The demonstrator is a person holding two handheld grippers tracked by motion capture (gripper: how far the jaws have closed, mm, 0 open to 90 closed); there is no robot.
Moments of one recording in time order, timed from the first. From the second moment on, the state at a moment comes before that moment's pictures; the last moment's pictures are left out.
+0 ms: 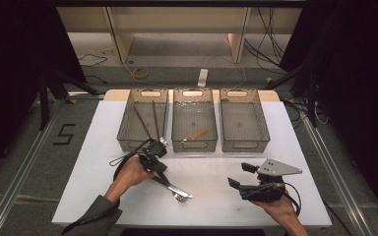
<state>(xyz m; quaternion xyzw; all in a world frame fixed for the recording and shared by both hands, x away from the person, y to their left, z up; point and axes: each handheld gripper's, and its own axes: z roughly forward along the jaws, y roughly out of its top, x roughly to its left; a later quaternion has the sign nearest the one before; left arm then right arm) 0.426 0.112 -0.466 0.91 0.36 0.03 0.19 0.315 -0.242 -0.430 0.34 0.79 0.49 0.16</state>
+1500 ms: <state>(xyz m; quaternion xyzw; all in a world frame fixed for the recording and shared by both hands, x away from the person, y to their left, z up) 0.370 0.151 -0.429 0.91 0.36 0.02 0.21 0.314 -0.240 -0.430 0.34 0.79 0.49 0.16</state>
